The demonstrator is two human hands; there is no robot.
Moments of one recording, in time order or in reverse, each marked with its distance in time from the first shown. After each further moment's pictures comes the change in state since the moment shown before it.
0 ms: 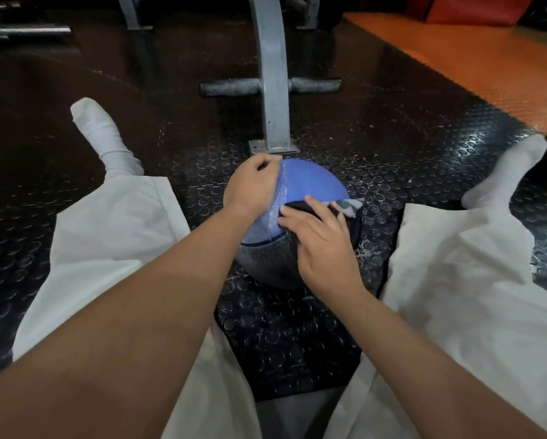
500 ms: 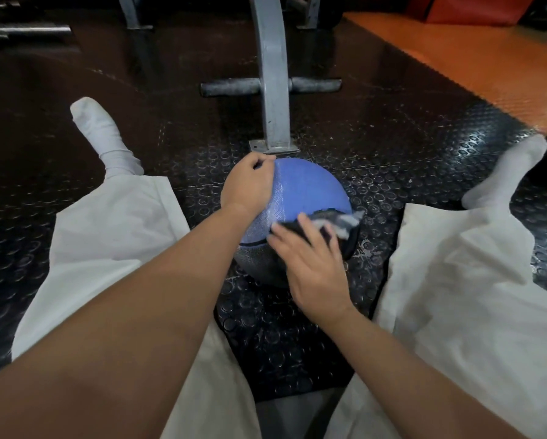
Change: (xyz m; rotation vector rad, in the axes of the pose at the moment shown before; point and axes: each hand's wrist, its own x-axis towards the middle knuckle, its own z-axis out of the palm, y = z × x) left_hand 0.002 0.000 -0.004 0.033 0.051 -0.033; right_hand -0.027 -0.001 0.022 -0.148 -0.010 -0.078
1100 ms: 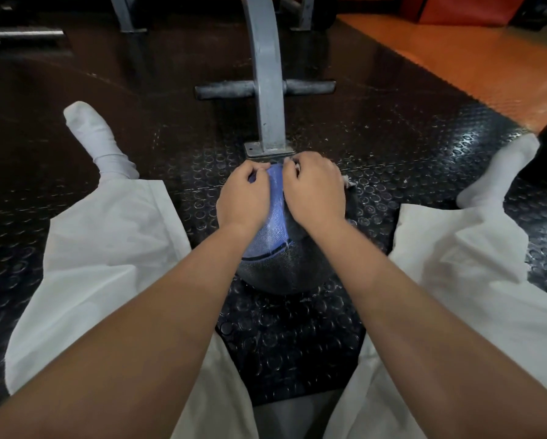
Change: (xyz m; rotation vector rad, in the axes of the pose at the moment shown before) left_hand -0.019 -0.003 0.005 -0.007 0.088 0.013; right_hand 0.115 0.021 -0.011 0.081 -0.013 0.540
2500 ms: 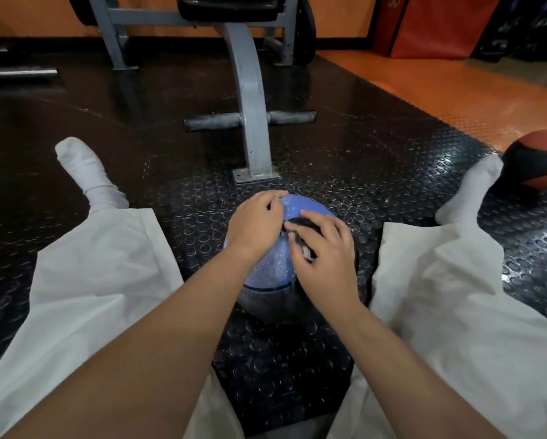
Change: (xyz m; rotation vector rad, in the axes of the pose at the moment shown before) left_hand -0.012 0.019 0.014 0.161 -0.232 0.179; right_hand -0.073 0.040 -0.015 0.151 0.209 -0.163
